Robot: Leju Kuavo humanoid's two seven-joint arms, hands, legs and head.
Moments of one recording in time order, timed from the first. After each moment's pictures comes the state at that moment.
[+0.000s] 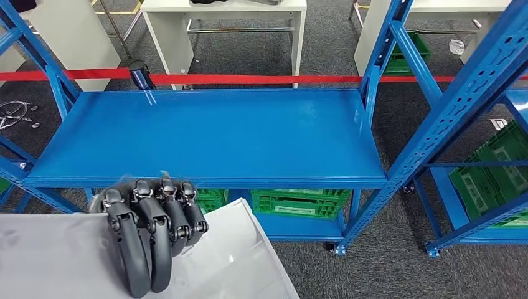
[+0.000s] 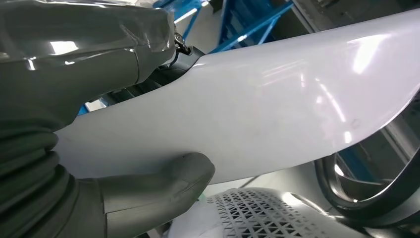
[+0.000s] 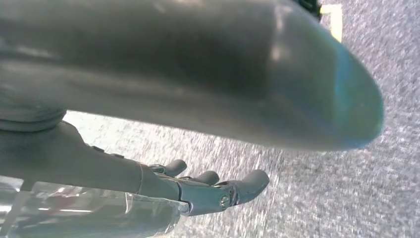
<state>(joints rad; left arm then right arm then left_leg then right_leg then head) -0.44 0.09 -0.67 -1.98 0.49 -0.63 -0.45 0.01 0.02 -1.29 -0.58 1.48 0.62 -0.35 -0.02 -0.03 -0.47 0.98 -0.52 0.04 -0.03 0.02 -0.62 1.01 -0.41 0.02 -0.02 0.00</state>
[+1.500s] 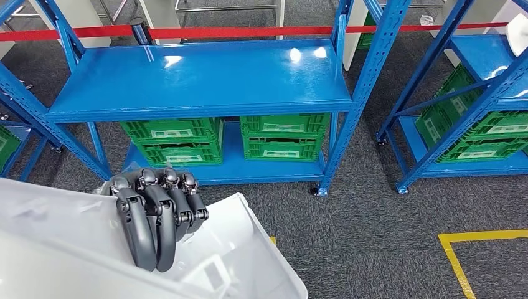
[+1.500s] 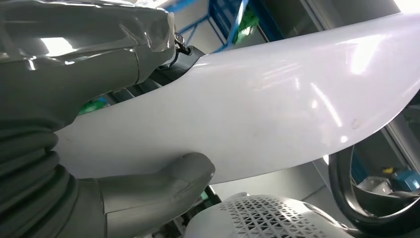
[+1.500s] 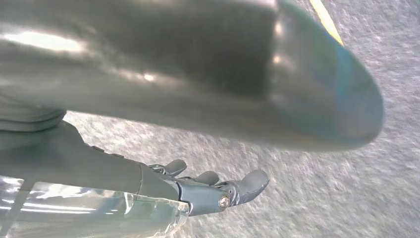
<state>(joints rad) -0.44 0.09 -0.64 -1.94 0.51 -0.66 -0.43 -0.05 0.09 -1.54 -0.73 1.30 0.64 -0.28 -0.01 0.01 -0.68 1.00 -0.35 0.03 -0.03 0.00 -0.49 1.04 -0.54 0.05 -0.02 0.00</state>
